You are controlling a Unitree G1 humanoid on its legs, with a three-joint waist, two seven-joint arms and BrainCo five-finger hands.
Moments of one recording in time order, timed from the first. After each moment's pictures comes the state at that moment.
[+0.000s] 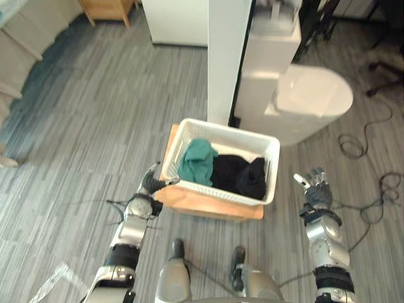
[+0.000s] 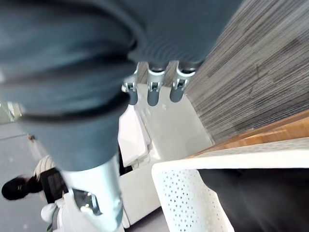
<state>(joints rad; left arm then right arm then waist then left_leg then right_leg) -0.34 0.20 0.00 0.44 0.29 0.14 -0.01 -0.15 -0.12 -0.37 0.30 0.51 0.00 -0.07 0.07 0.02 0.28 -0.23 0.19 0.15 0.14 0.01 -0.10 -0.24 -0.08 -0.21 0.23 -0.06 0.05</state>
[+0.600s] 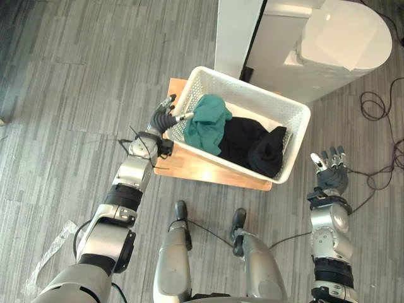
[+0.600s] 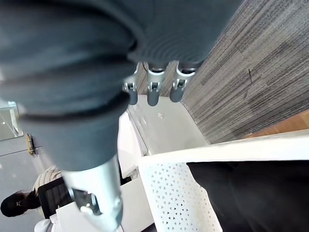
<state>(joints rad) -0.76 0.33 -0.13 0.51 -0.18 0.11 -0.05 -0.14 -0.08 -0.39 0.10 0.55 -0.04 -0.11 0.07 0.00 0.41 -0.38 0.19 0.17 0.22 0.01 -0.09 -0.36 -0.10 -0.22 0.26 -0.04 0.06</state>
